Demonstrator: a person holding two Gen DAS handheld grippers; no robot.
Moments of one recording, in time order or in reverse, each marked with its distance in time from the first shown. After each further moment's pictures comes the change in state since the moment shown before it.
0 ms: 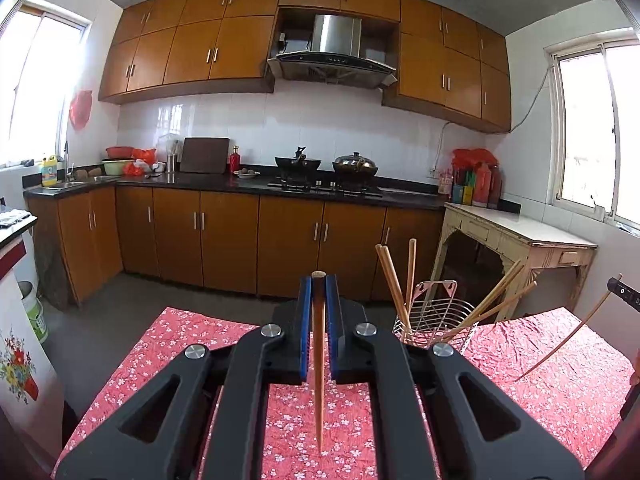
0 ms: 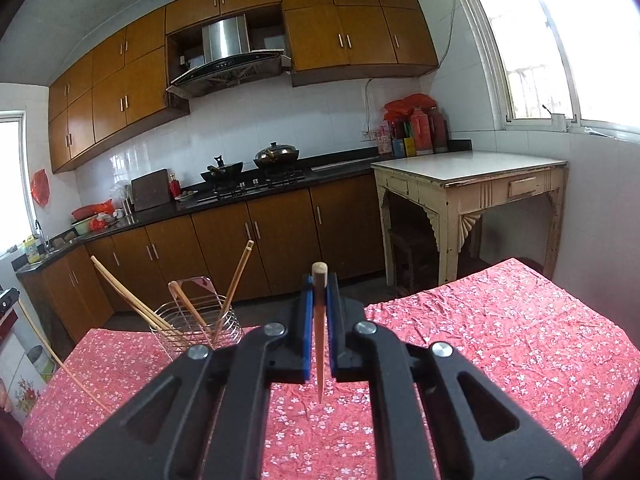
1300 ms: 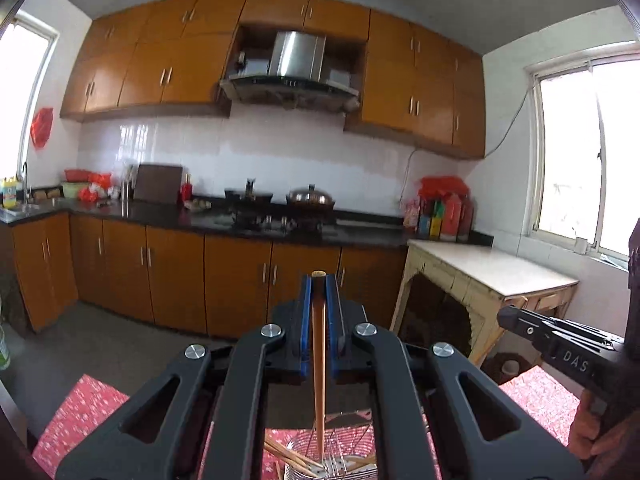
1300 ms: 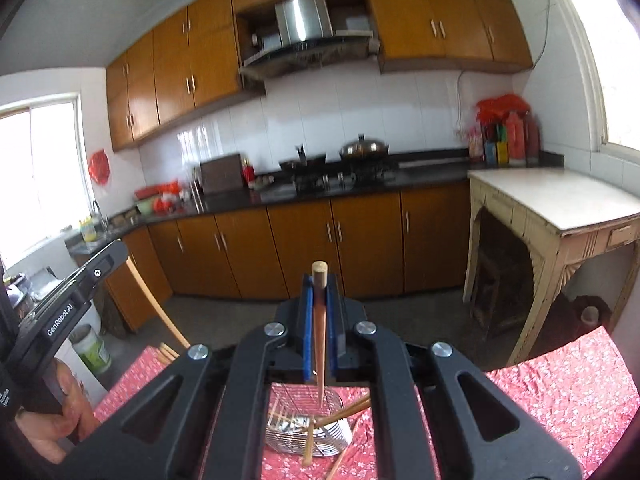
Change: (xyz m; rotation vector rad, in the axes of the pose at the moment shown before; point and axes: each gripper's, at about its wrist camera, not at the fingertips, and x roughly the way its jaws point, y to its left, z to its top) left arm 0.105 -0.117 0.091 -0.011 -0.069 -0.103; right arm 0.126 0.120 0.123 -0.104 0.119 0.265
